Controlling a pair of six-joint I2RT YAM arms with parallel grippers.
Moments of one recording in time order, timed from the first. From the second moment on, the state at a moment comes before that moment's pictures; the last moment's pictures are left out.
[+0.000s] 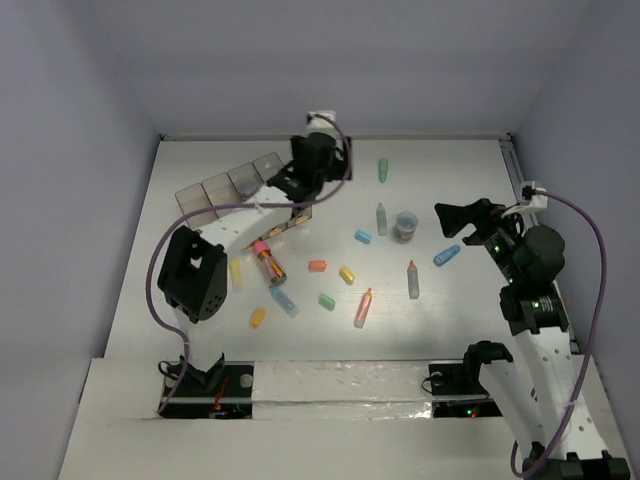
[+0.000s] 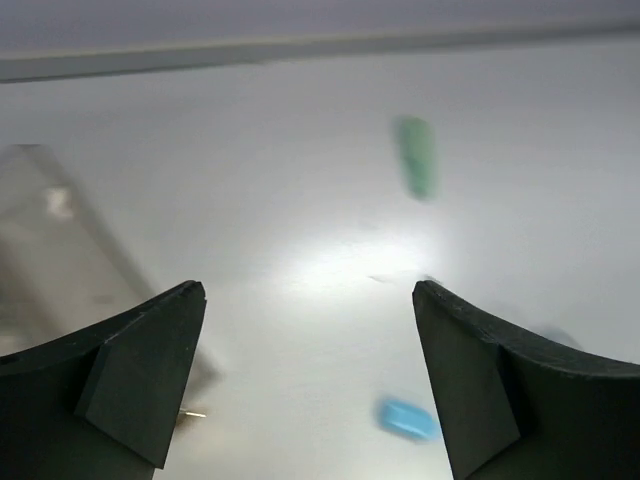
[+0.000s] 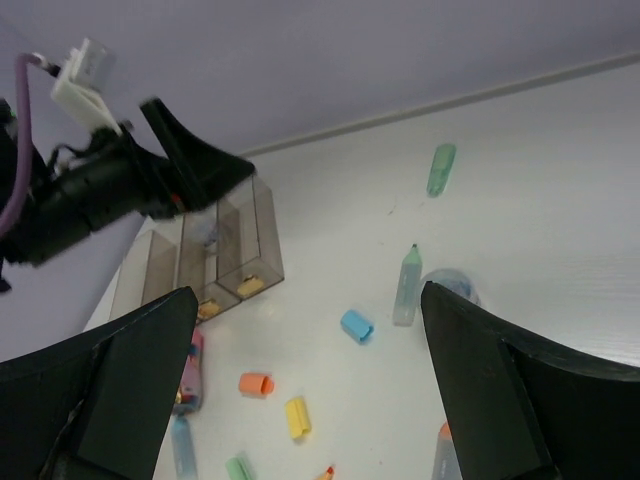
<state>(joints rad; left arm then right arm) -0.59 1.82 1.52 -0.10 -0.39 -0.32 0.05 0.62 0.69 -0.07 -0.30 0.52</state>
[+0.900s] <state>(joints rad) -0.95 2.40 1.97 -0.18 -0.17 -0.25 0.05 0.51 0.69 -0.10 -0.12 0.52</state>
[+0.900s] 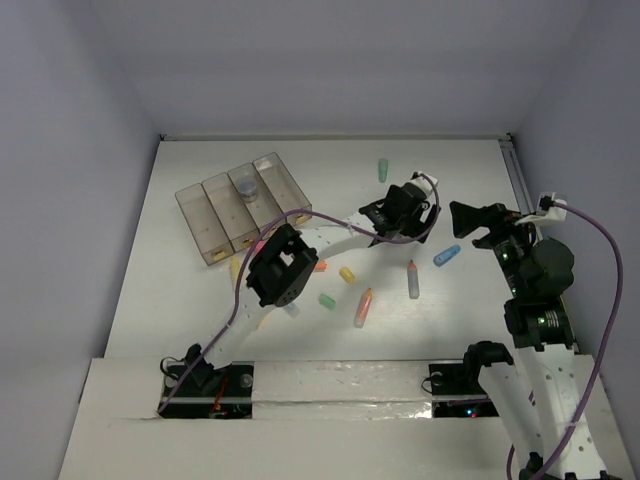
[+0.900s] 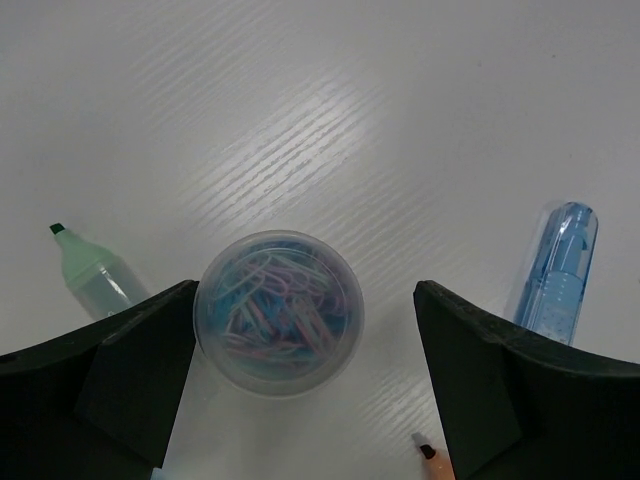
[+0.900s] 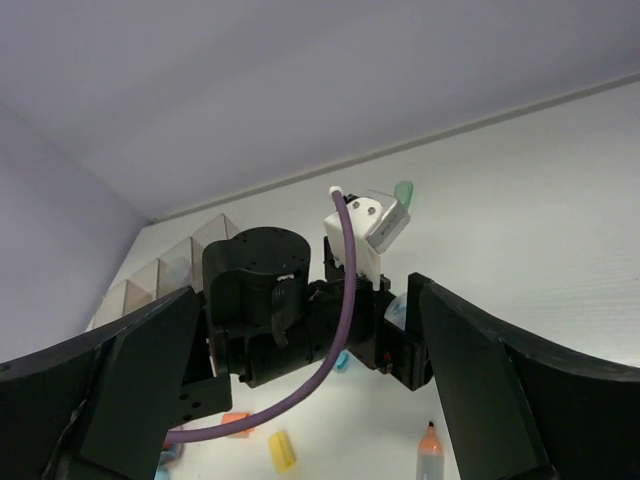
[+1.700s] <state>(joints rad) -0.97 2.41 2.00 -0.19 -0.21 -0.19 0.05 0.54 0.69 -0.10 -0.14 0.52</state>
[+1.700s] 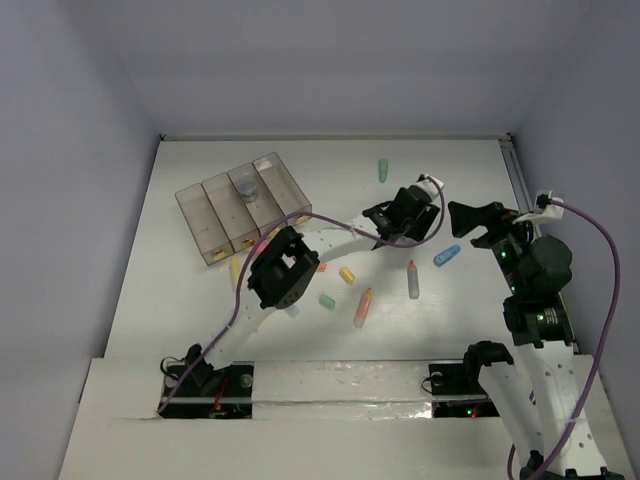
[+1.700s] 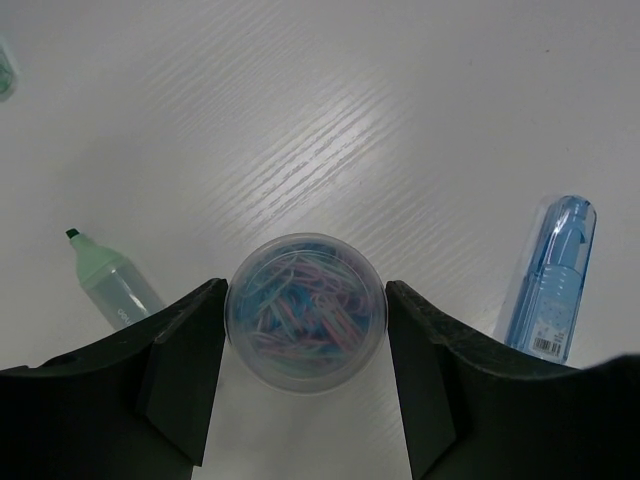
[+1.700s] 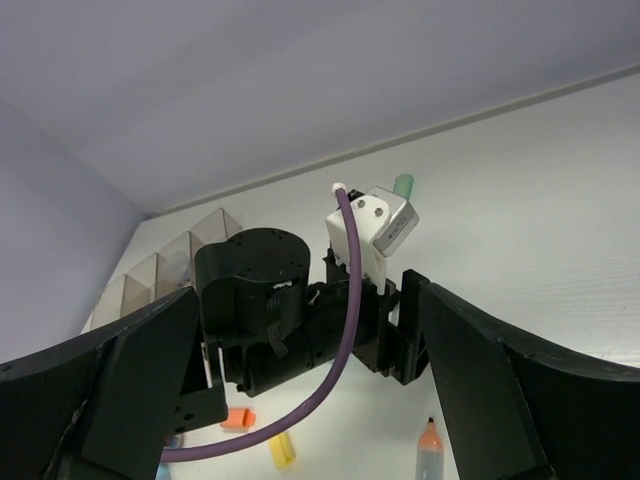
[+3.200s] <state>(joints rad) -0.40 1.58 0.92 0.11 -0.47 -0.41 0.05 0.67 0.67 -0.01 -0.33 0.53</state>
